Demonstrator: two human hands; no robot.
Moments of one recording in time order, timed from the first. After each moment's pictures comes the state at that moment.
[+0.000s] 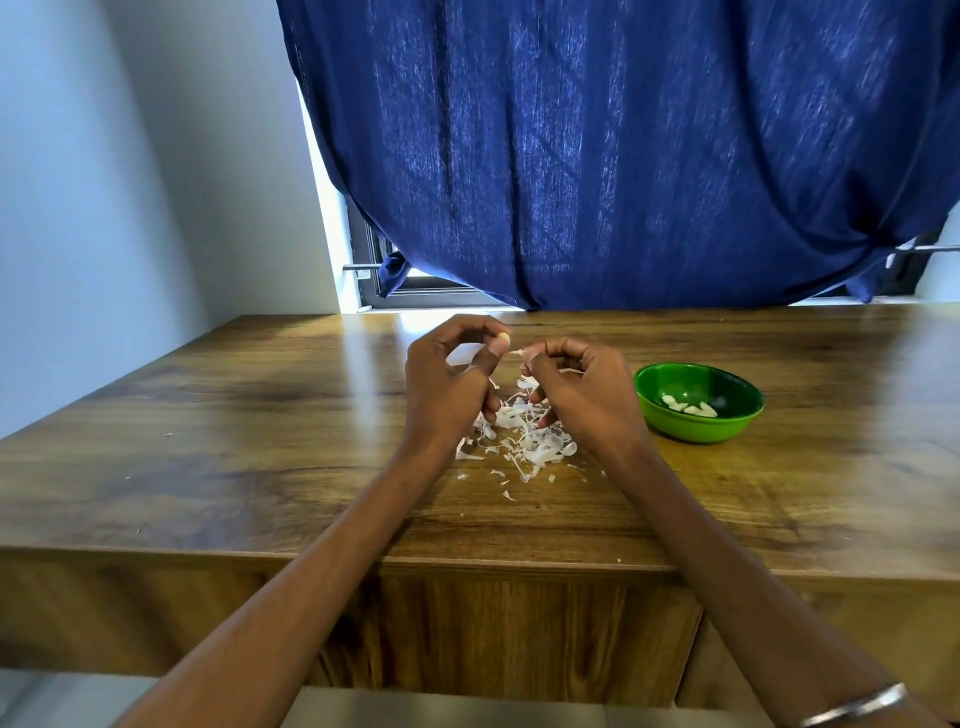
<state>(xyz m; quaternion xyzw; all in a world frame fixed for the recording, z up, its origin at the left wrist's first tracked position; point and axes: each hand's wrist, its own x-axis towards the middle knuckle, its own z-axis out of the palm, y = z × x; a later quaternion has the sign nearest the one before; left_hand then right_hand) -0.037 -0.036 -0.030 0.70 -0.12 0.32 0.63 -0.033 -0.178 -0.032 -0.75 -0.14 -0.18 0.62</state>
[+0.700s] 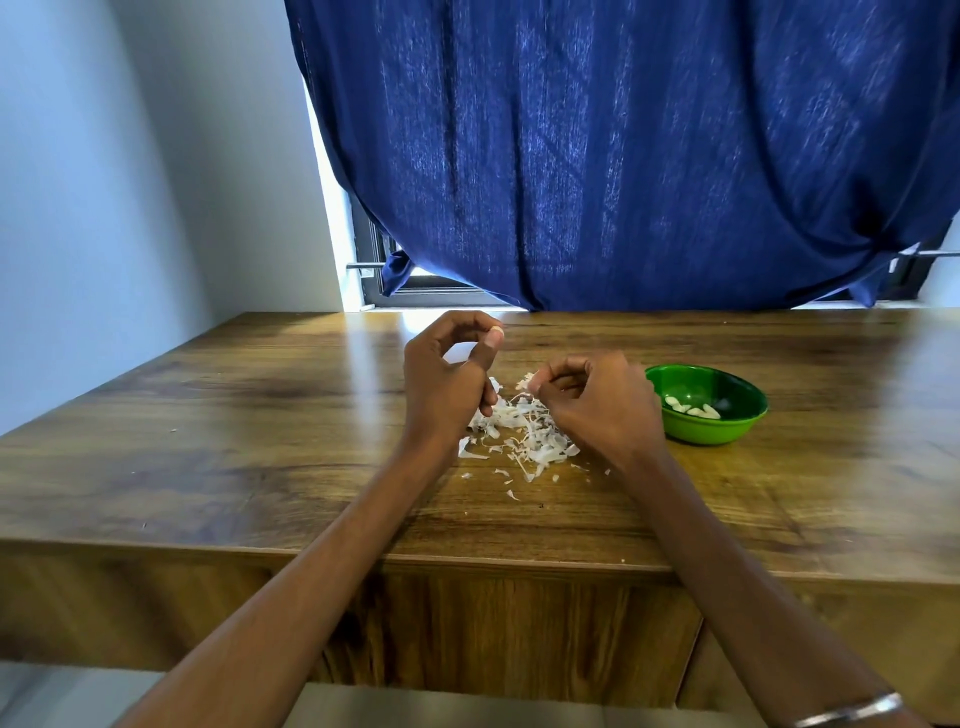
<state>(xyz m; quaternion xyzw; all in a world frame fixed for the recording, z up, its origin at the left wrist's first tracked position) -0.037 -0.032 -0.030 0.68 -0.10 0.32 0.65 -0.028 -0.189 -0.036 -0.88 -0.11 -0.22 0.40</state>
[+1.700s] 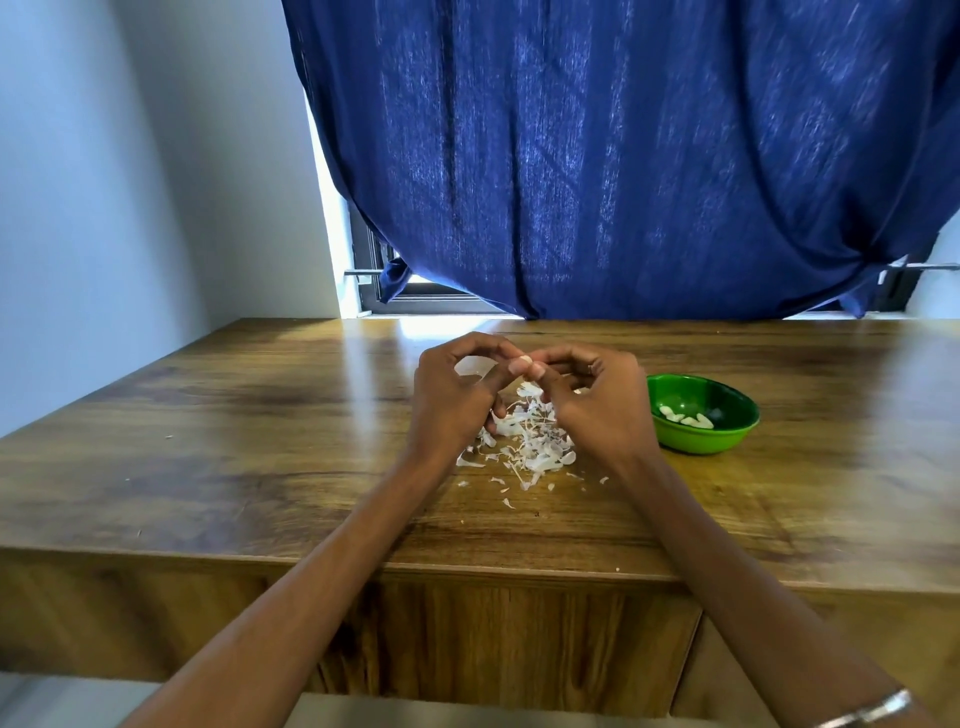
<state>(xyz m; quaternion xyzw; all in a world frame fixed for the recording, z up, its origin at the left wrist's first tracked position) -0.037 -0.035 -0.033 0.71 -0.14 0.28 0.63 -0.030 -0.187 -0.033 -0.76 -0.21 -0.26 0.56</state>
